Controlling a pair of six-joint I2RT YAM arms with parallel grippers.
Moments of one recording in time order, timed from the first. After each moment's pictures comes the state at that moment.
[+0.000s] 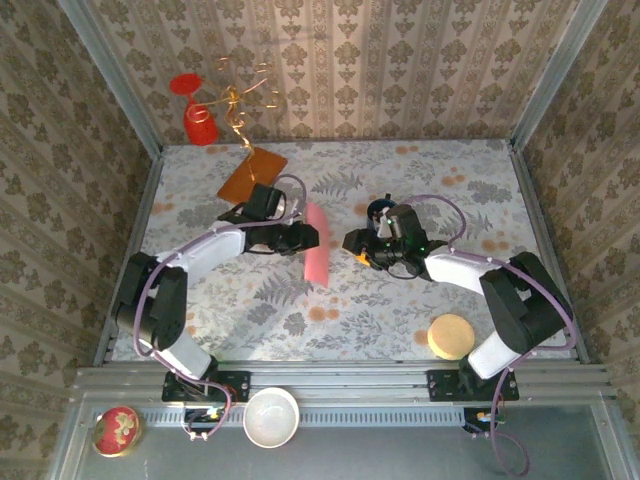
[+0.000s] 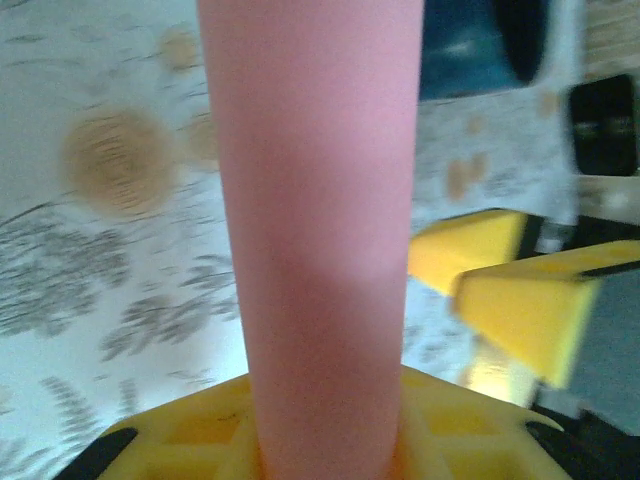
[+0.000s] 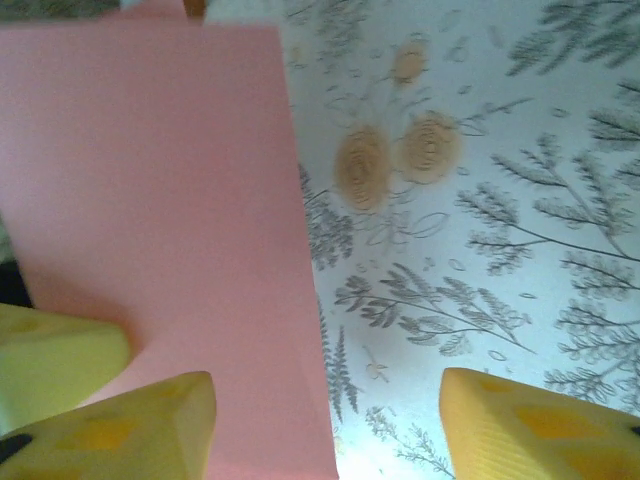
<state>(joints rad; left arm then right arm) -0.51 1.60 1.04 -0.34 0.66 -0.59 0.45 1.58 0.76 0.16 -0.51 0.95</state>
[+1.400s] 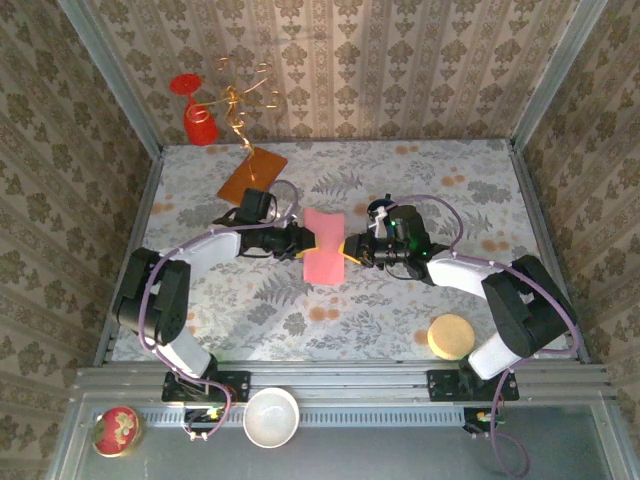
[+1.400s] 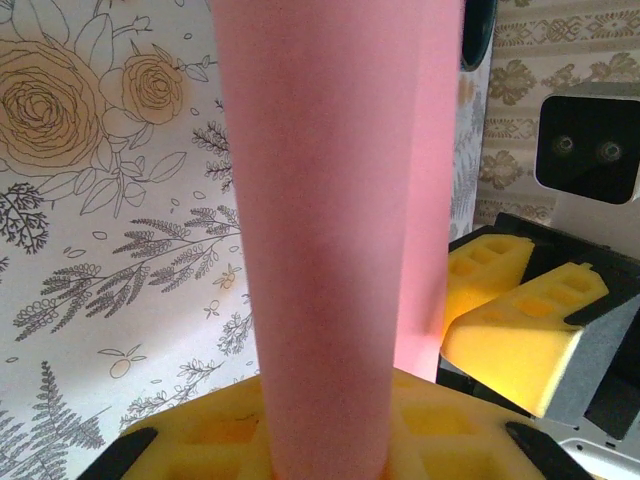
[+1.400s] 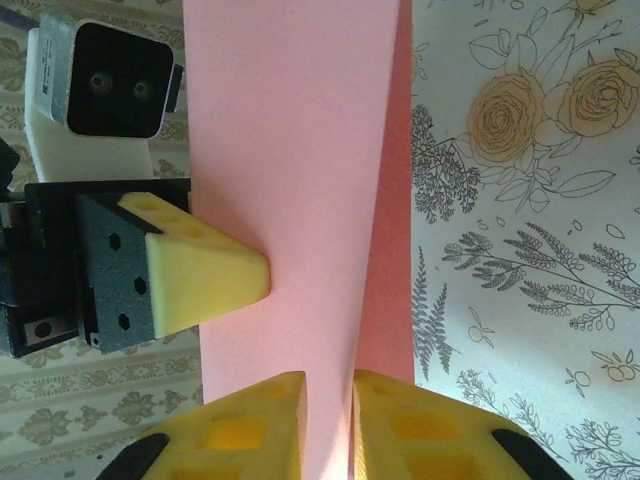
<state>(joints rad) -0.44 1.64 0.97 -0.25 0.86 -0.68 0.45 1.56 0.72 0.30 -0.68 0.97</state>
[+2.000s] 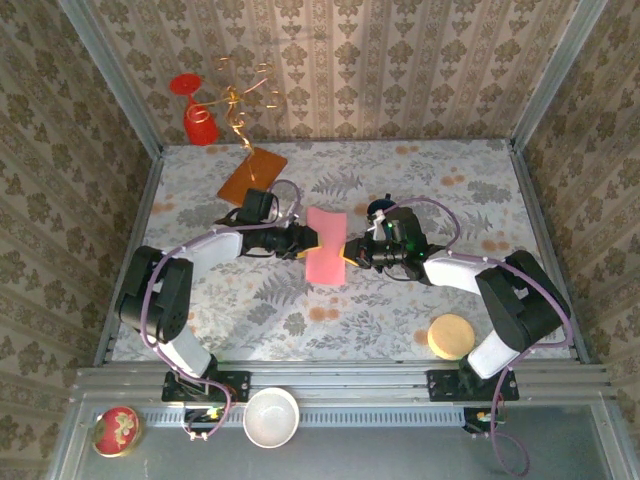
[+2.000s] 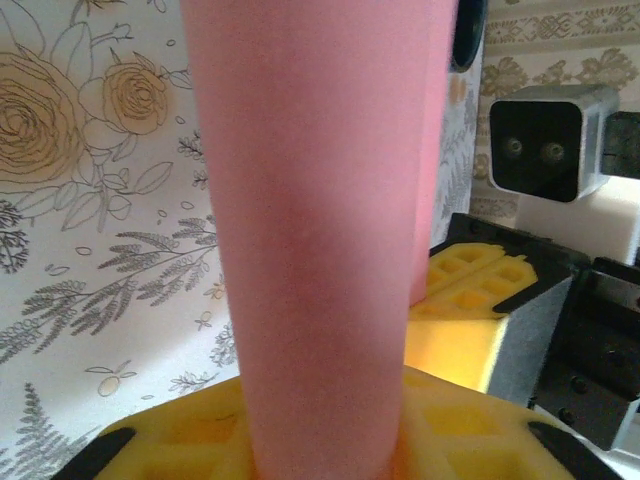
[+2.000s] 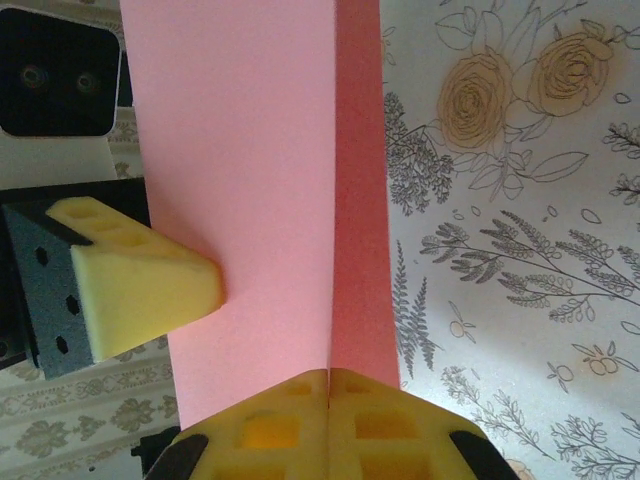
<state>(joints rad) -0.45 1.66 0.96 -0.21 0.86 -0.68 0.46 1.60 0.72 0.30 -0.67 1.00</state>
